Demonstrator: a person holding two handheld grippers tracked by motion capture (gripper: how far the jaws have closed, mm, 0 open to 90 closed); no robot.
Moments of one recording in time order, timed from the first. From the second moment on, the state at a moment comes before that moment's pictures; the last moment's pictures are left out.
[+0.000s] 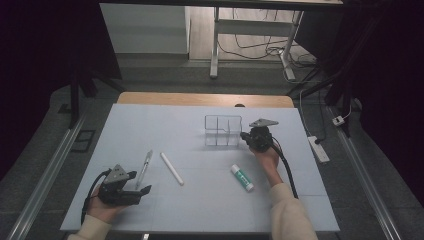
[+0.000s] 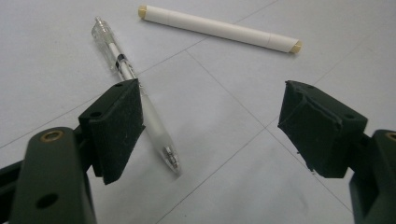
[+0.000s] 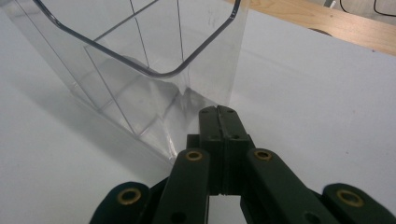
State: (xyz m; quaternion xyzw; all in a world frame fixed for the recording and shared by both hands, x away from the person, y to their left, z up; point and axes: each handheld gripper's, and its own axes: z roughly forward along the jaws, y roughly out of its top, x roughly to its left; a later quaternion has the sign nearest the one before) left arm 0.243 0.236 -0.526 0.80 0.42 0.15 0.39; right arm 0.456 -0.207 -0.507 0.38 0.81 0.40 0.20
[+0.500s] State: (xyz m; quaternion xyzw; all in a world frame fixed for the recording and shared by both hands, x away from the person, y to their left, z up) left arm 0.243 0.235 -0.527 0.81 0.42 0.14 0.39; right arm 0.456 -0.199 -0.508 0.38 0.81 0.39 0.20
